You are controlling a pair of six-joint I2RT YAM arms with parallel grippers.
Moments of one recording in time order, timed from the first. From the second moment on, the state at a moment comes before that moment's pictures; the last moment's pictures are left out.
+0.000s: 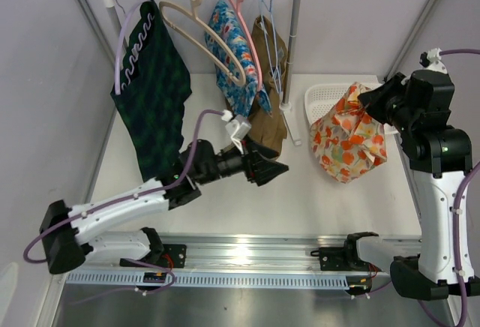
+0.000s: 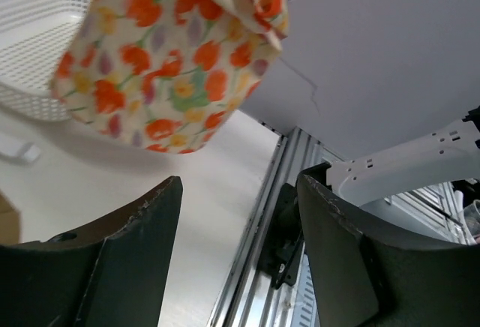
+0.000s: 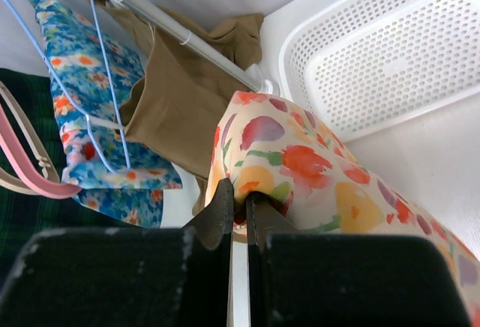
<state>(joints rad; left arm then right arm) -0.99 1.09 0.86 0.29 0.21 -0.47 0.11 1.13 1.75 -0.98 0.07 0.61</state>
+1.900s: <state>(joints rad) -1.08 1.74 1.26 0.64 0.12 -0.40 0.13 0.98 1.60 -1.02 -0.12 0.67</state>
